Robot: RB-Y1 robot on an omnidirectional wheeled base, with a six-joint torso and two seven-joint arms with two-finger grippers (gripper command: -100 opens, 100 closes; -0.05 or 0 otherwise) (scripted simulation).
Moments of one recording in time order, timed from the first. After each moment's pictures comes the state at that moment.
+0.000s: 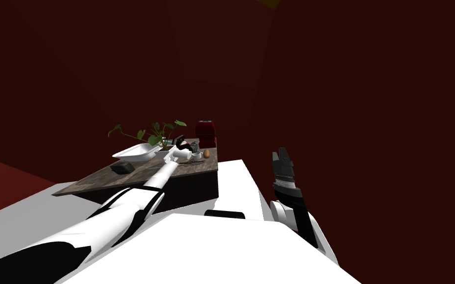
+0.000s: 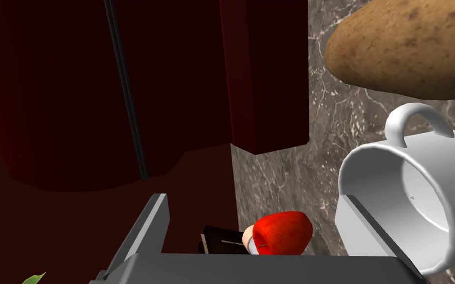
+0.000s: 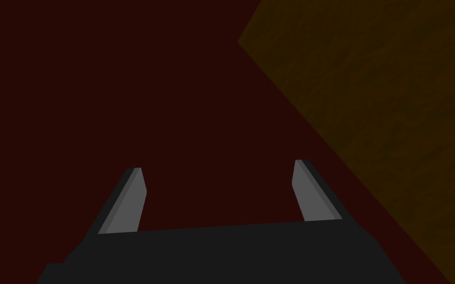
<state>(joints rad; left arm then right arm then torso) -0.49 0.55 0.00 -1.32 0.30 0.61 0.20 0.48 -0.04 -0.04 -2.30 0.06 -0.43 0.12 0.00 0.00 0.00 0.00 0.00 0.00</state>
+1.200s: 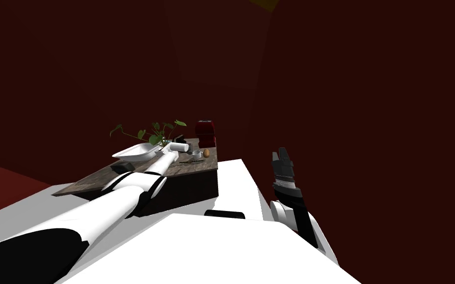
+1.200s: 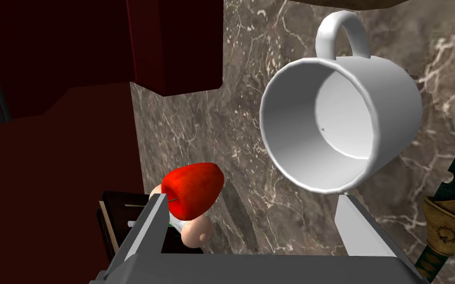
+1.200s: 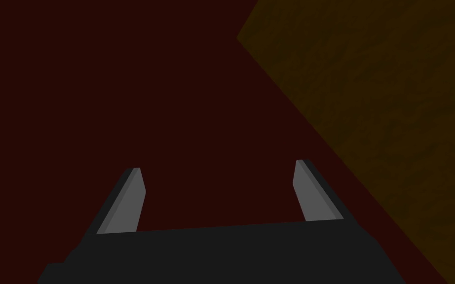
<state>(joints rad) -0.70 0.64 0.00 -0.98 0.42 0.87 0.23 0.48 -0.04 -0.04 -2.30 0.06 -0.43 0.12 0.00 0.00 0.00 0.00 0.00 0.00</state>
